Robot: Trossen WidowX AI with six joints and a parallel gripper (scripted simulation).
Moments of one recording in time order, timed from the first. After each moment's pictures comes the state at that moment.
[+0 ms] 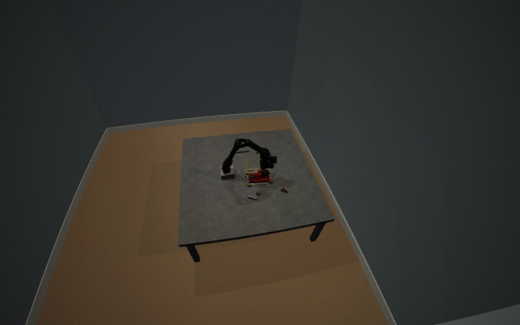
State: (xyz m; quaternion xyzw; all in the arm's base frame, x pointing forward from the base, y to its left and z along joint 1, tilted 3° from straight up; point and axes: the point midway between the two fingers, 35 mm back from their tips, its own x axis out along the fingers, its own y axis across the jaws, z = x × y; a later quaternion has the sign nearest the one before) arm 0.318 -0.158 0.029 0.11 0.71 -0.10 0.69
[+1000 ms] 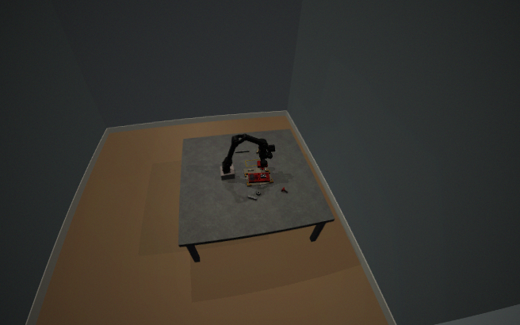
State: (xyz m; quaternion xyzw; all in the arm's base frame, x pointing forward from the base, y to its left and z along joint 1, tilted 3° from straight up) arm 0.343 -0.074 0.067 0.11 0.71 -0.10 0.69
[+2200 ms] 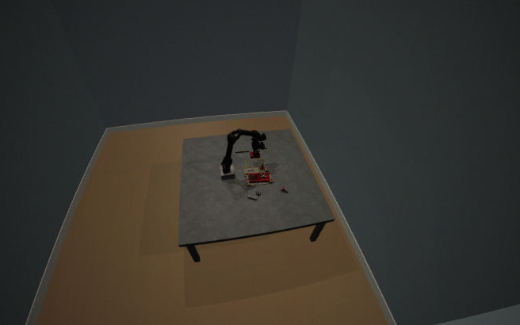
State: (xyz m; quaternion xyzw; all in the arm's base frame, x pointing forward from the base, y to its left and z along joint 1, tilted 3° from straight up) arm 0.328 0.068 0.075 0.11 0.71 -0.09 0.69
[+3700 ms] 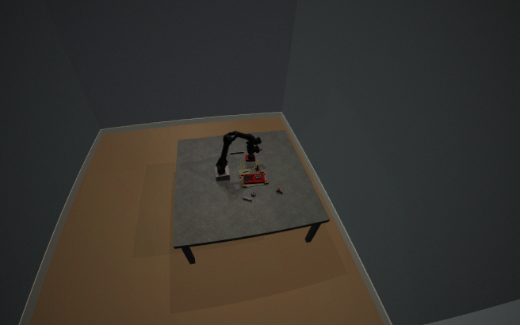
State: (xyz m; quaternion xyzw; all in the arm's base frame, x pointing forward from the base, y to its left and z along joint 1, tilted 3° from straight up) arm 0.330 0.070 0.043 0.12 0.71 -0.09 0.69
